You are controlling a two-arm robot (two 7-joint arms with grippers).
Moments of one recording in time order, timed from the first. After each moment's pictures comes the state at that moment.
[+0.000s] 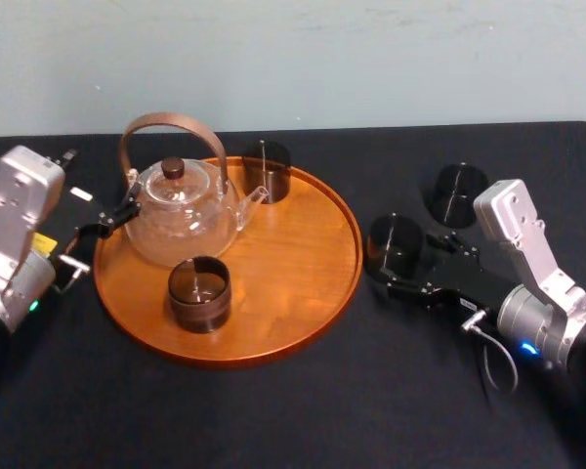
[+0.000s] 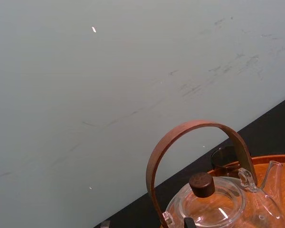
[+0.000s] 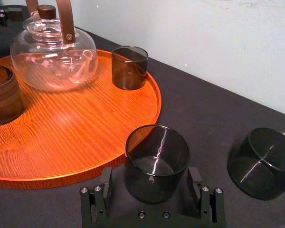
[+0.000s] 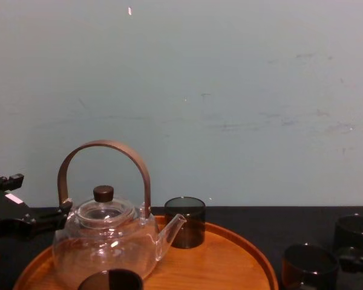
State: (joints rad) left arm -0.20 0.60 0.45 -1.41 -0.25 -0.12 0.03; right arm 0.11 0.51 -0.39 -1.50 0.29 0.14 0.32
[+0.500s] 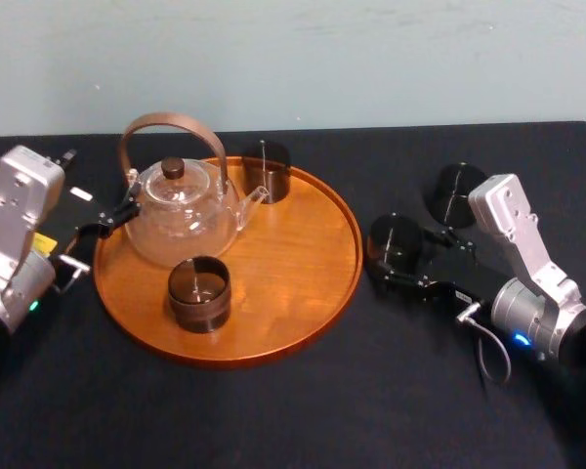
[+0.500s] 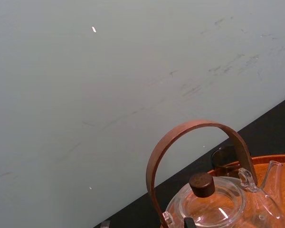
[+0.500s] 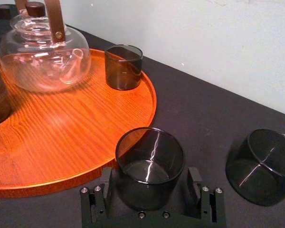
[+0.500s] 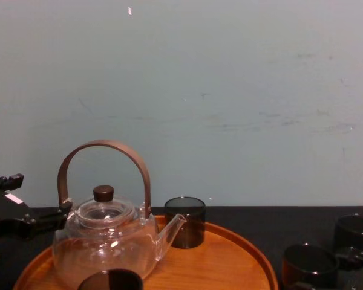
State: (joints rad) left arm -0.20 0.60 0.45 -1.41 -0.25 -0.12 0.03; right arm 0.15 0.46 -0.37 -1.43 0.25 0.13 0.35
